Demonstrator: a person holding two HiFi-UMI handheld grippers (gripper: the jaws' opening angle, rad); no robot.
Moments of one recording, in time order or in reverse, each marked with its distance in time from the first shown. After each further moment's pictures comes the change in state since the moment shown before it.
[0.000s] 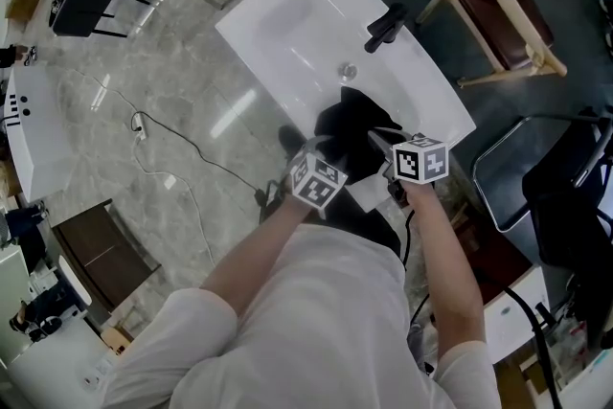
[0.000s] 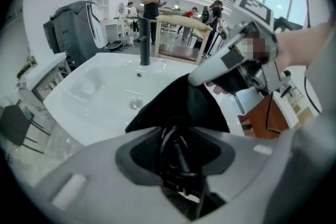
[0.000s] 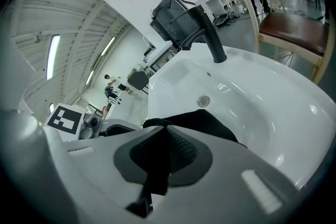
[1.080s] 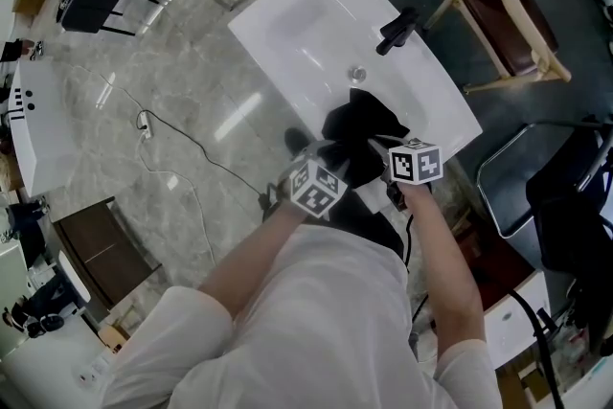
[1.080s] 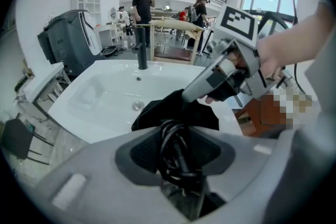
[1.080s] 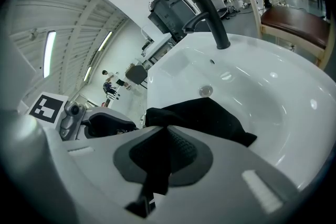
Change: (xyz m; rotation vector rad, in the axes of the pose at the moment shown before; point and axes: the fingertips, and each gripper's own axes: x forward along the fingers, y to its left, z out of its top) left arm -0.031 0.001 -0.010 0.089 -0.005 -0.001; right arm 0.026 0.008 -0.026 0.014 0.060 -0.016
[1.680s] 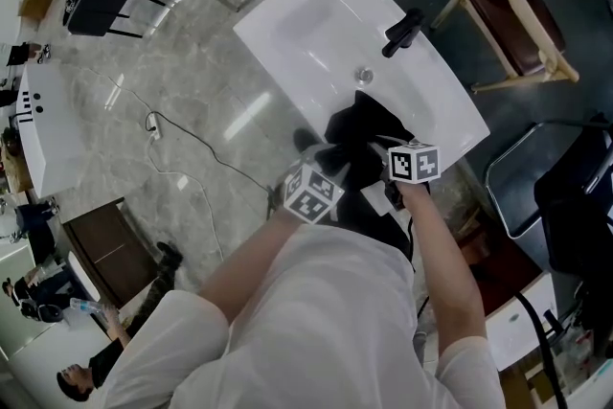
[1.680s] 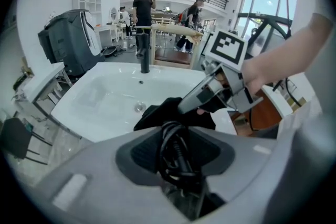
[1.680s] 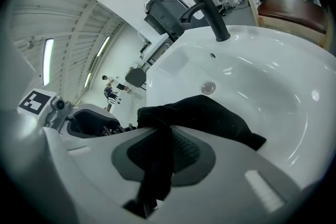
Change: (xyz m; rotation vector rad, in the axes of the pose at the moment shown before) left arm -0.025 0.007 0.007 -0.008 -0.013 -0.023; right arm 0.022 -0.001 0.000 0.061 -0.021 0.028
